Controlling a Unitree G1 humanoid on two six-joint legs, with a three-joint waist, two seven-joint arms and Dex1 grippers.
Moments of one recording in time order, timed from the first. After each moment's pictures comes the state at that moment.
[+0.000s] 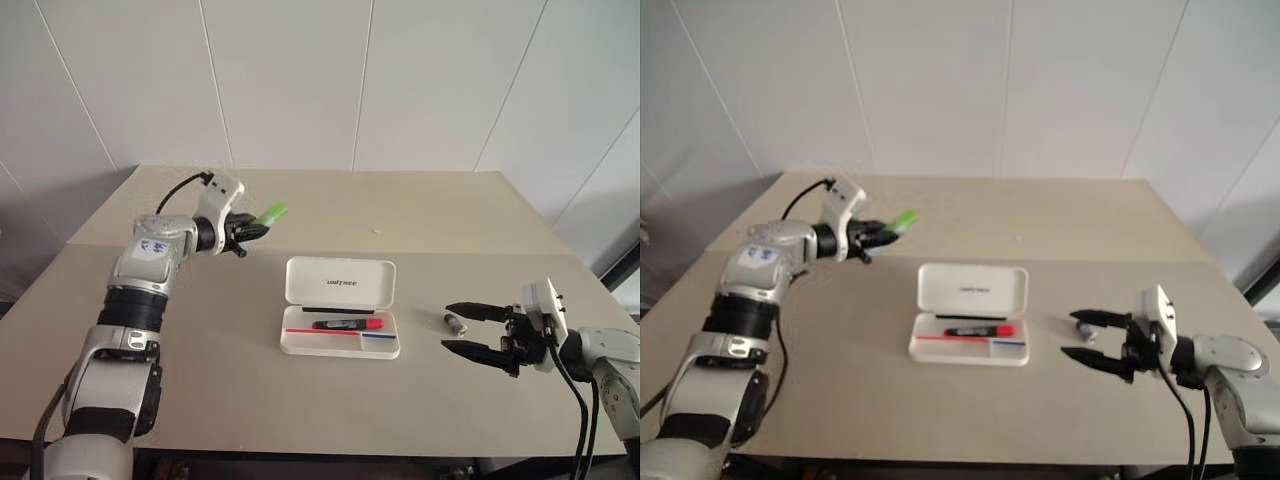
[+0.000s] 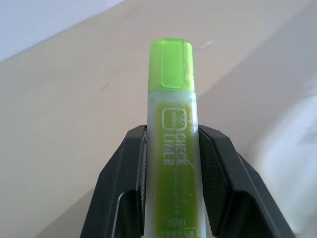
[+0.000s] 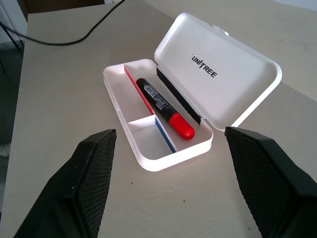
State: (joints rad) left arm -1.09 0.60 -0.01 0.42 -0.15 0.60 -0.86; right arm -0.26 -0.79 -0.24 0.05 0.58 0.22 1.31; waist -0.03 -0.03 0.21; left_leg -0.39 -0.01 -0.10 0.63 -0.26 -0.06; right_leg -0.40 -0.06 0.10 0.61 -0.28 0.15
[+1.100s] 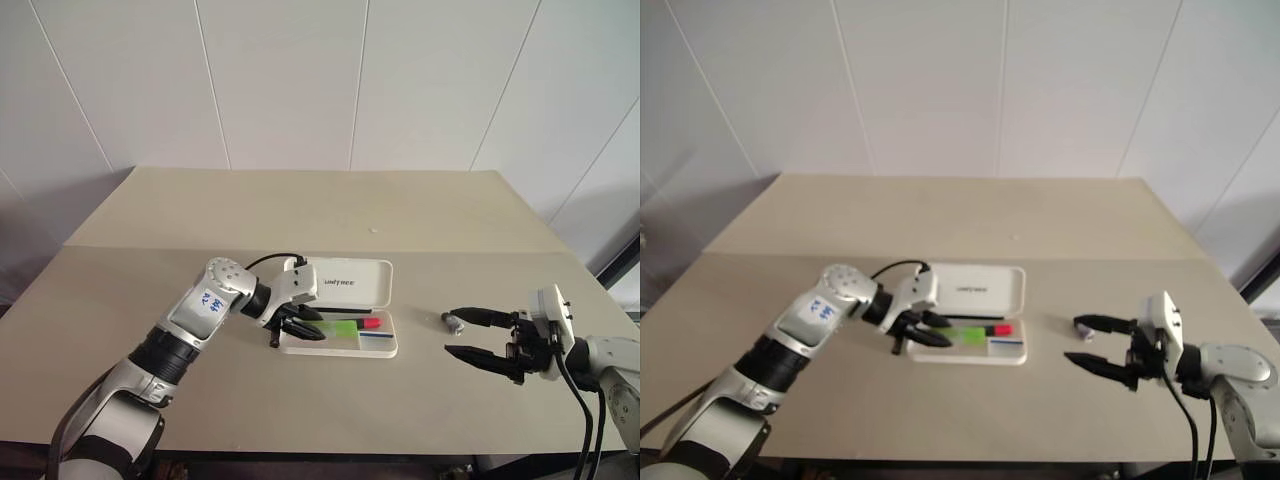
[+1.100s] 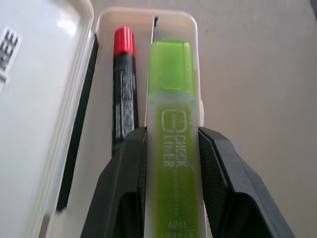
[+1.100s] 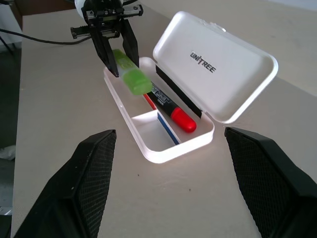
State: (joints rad) left arm -0.89 0.56 -0.40 0.14 -0.10 0.55 -1.18; right arm -0.18 -0.80 -0.27 -0.03 0.59 0.24 1.27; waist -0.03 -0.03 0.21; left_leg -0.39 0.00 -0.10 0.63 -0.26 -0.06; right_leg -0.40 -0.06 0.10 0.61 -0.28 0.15
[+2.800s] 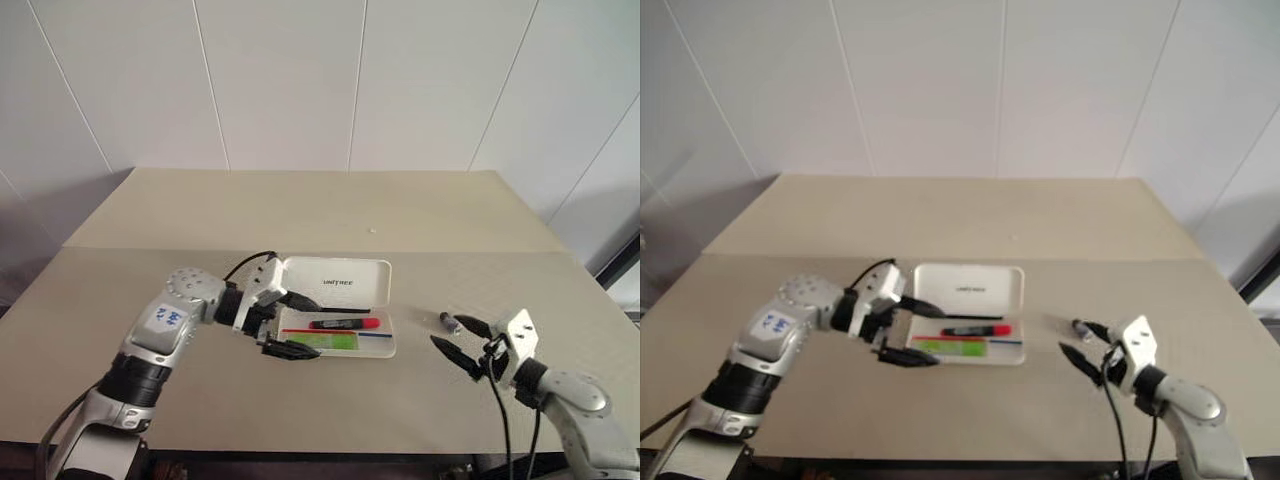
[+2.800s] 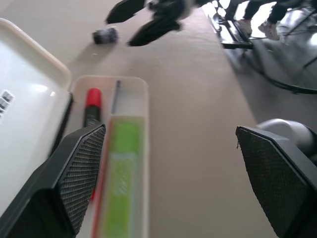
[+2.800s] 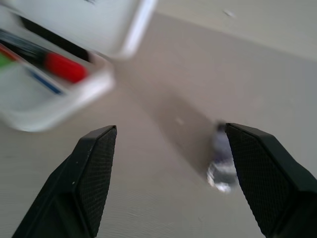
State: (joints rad) left arm -0.68 0.65 -0.14 0.01 -0.34 0.45 -1.36; right arm -0.14 -0.52 -0.23 0.10 0.28 0.09 0.73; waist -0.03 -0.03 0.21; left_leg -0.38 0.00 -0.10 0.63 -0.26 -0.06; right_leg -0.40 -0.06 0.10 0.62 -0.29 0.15
